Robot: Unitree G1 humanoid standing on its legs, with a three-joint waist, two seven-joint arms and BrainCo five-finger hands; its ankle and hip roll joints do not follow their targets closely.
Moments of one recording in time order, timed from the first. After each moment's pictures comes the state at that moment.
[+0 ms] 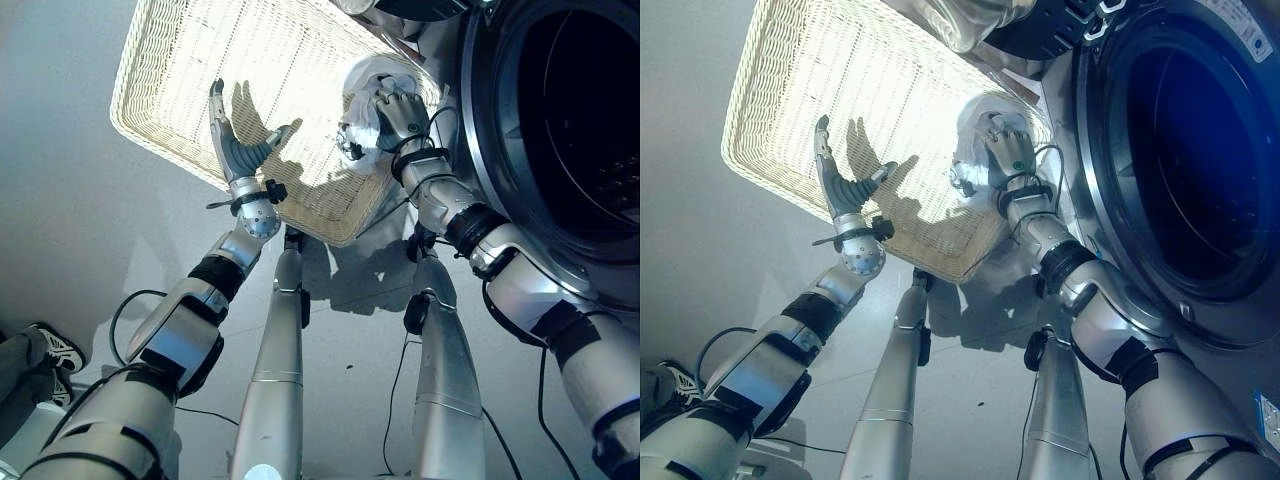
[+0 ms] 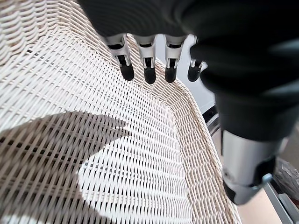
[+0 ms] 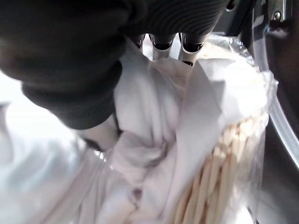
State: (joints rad) left arm -1.03 0.38 -0.52 0.87 -0.14 -0.45 0.97; right arm -1.35 -0.40 0.88 0.97 -0.55 0.24 -0.43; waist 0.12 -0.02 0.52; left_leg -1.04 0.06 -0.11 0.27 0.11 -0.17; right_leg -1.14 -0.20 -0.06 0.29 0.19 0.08
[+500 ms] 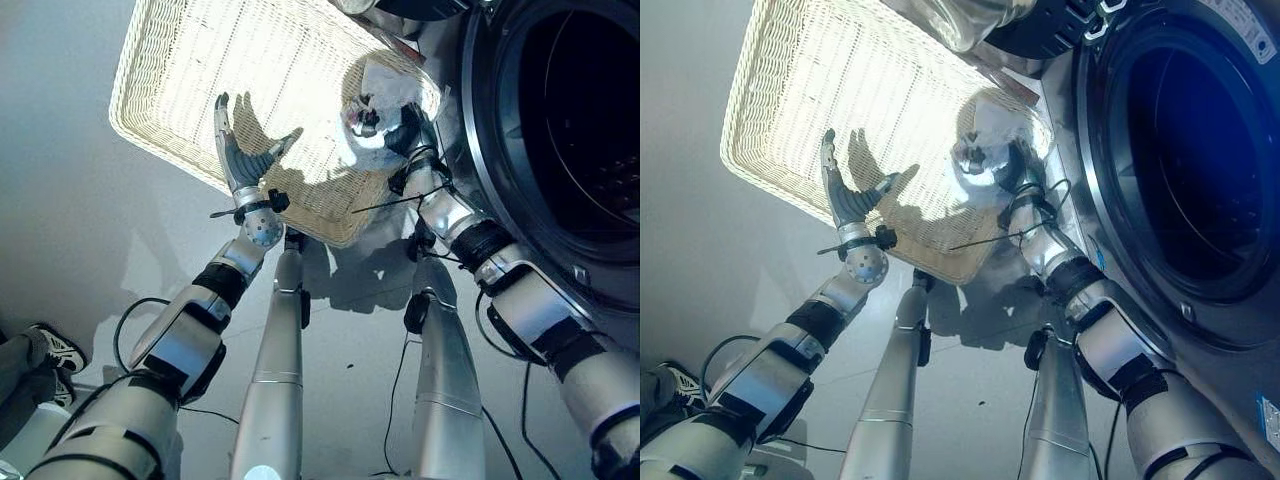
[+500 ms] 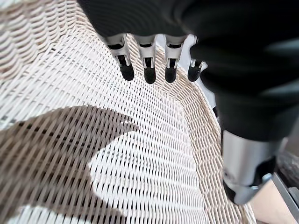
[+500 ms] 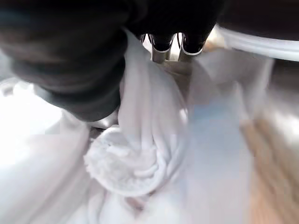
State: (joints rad) left arm -0.97 0.37 -0.50 0.84 -0.13 -0.45 0.96; right arm -1.15 -0.37 0.56 0.74 0.26 -0.02 -0.46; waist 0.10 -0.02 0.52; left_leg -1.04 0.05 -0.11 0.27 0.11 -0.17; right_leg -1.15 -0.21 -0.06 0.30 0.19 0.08
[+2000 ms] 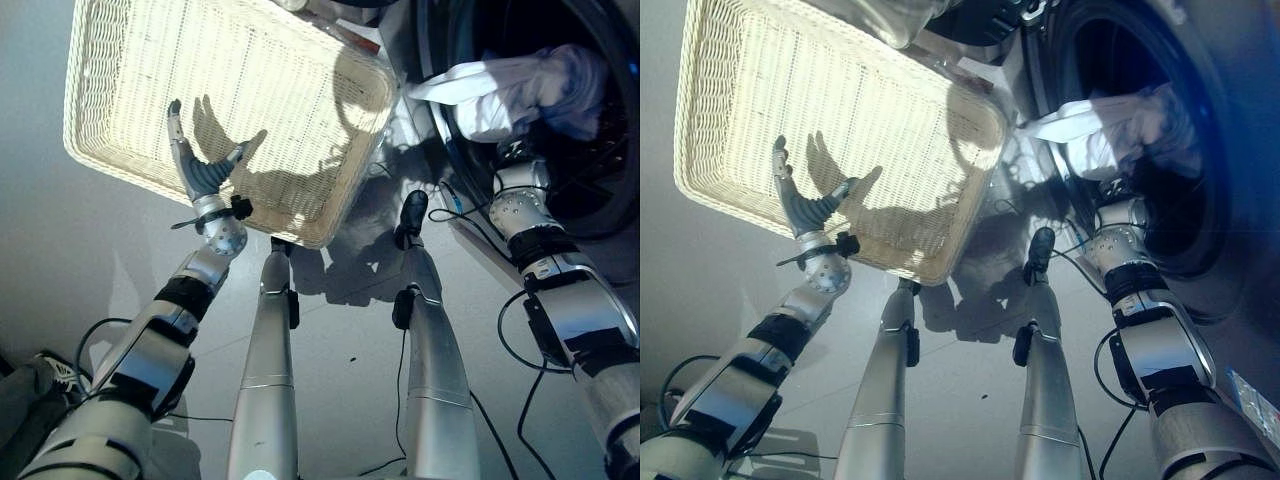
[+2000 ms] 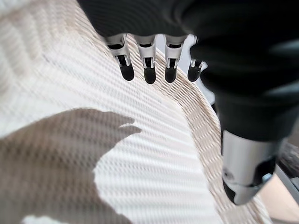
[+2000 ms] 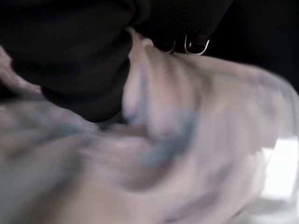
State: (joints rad) left arm -0.82 0.59 -0.45 0.77 -0.19 -0.51 0.95; right arm -1.16 -0.69 0.18 0.82 1.22 -0.57 -0.67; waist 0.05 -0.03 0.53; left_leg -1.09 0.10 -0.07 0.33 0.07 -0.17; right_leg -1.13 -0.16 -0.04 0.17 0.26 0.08
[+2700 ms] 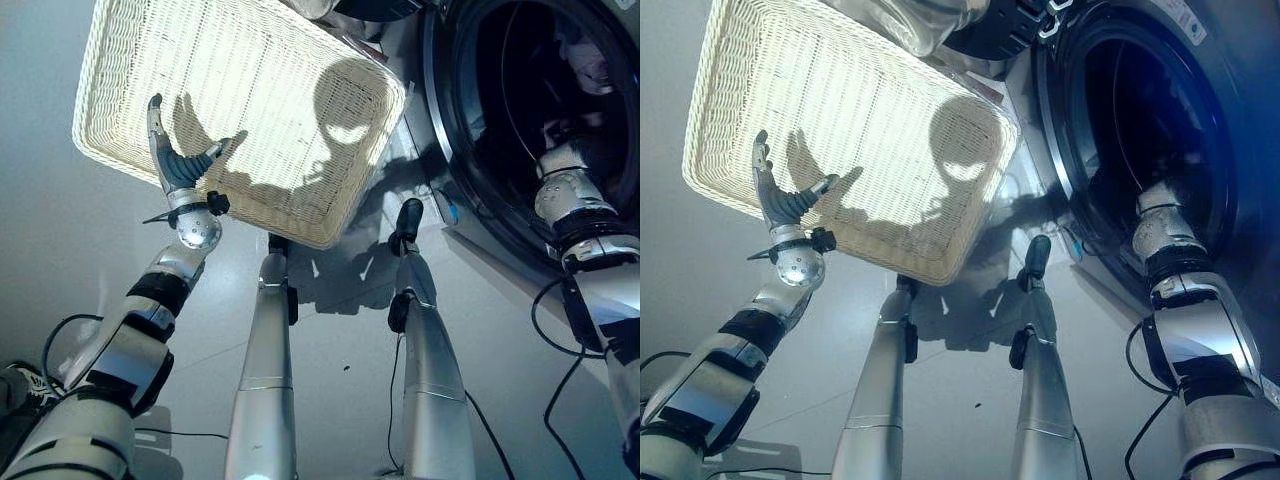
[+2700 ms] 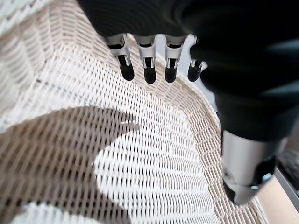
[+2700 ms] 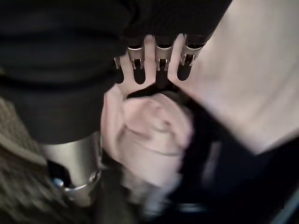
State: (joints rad) left arm -0.92 0.61 -0.48 0.85 -0.26 -0.49 0.84; right arm -1.23 -0.70 0.31 1.09 0.88 -0.21 -0.74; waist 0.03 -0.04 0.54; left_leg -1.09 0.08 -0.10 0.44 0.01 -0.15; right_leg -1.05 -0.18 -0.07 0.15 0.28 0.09
